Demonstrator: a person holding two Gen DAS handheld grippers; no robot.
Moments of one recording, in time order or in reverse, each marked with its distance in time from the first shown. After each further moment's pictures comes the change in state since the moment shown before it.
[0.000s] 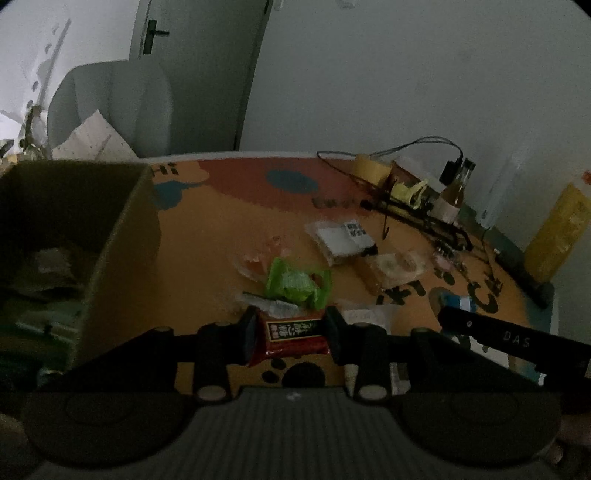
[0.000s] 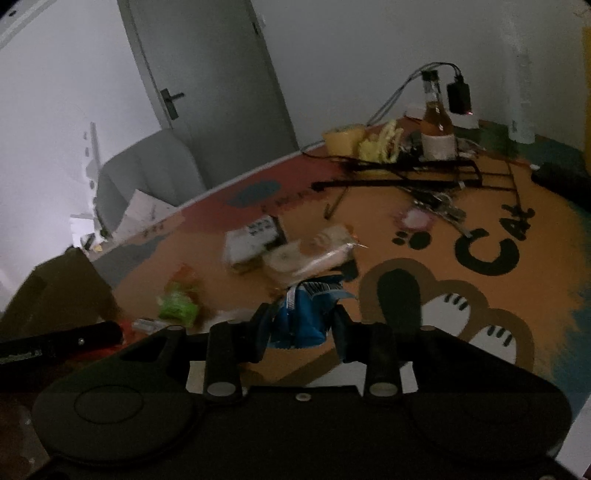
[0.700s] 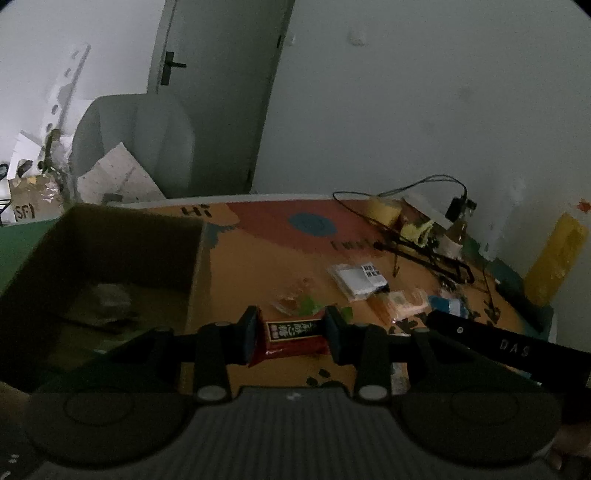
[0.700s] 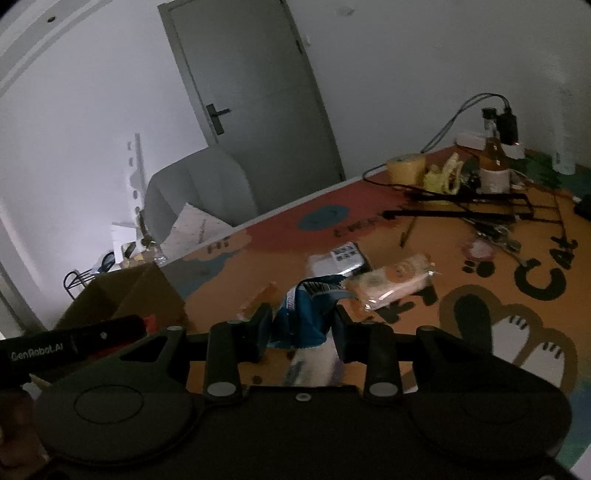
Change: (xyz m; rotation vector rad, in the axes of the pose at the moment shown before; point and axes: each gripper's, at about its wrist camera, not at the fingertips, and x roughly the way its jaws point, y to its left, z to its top) left arm -0.055 0.024 0.012 -0.011 -0.105 0.032; right arm -0.024 0.054 0.009 -0.042 -0.061 0.117
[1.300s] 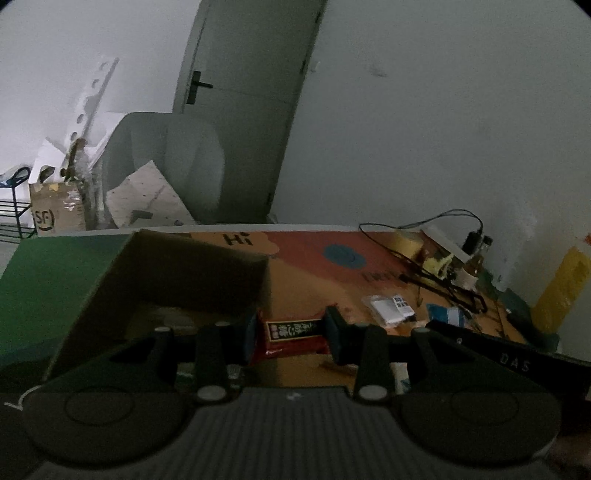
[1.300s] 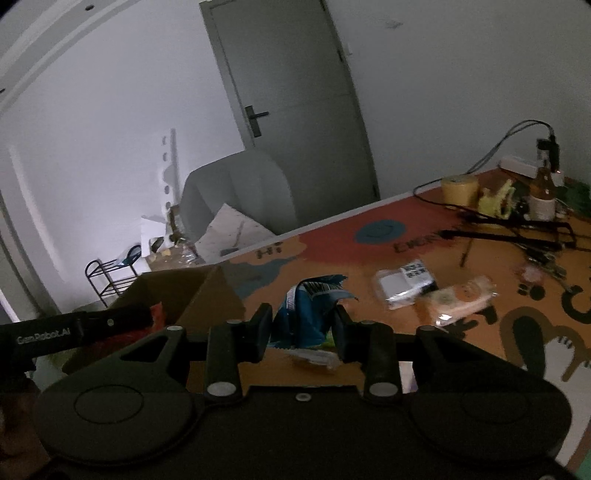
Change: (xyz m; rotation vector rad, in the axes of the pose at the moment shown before) left arm -0.036 0.048 0.014 -0.048 -0.075 0.037; right arm 0.000 0.059 0.003 -0.079 -0.023 0.071
